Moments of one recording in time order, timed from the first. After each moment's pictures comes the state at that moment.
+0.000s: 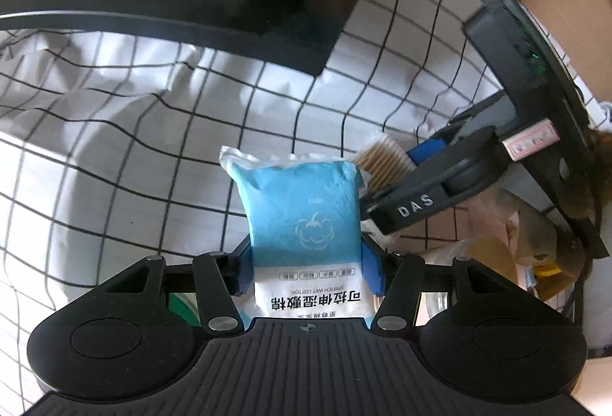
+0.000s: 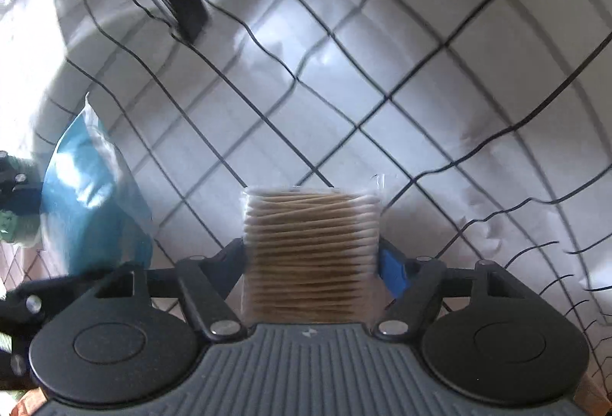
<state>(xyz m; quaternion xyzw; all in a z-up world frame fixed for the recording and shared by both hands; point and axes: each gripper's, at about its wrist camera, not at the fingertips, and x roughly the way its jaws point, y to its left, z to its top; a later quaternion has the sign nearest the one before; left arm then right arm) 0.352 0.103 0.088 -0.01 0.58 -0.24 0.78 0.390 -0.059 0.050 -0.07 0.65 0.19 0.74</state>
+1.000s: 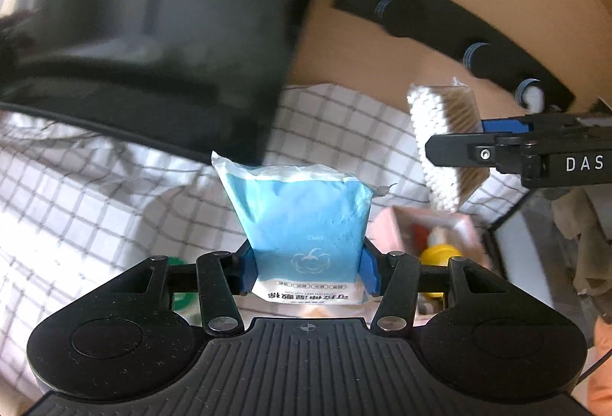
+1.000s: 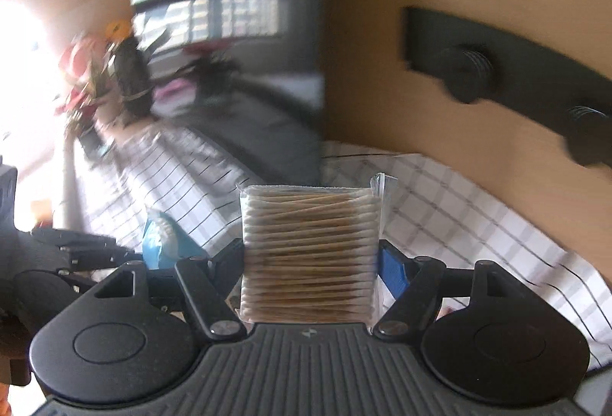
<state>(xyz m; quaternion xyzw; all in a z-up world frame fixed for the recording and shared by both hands) 0.229 0.118 0.258 -0.03 0.43 -0.25 0.87 0.188 -0.119 0.301 0.02 0.35 0.17 0.92</state>
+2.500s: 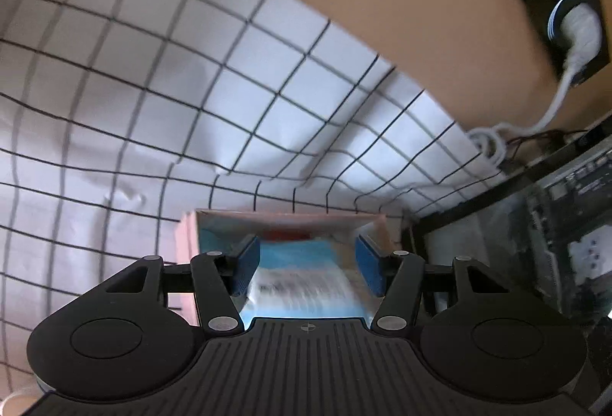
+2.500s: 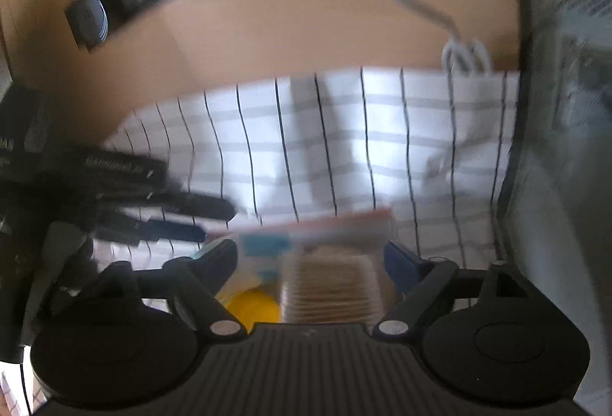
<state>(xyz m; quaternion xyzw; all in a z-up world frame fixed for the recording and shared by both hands) 0.336 -0.115 0.099 -0.10 0.54 -0.37 0.74 0.130 -0.319 0.113 0.20 0.29 -0.07 0.93</state>
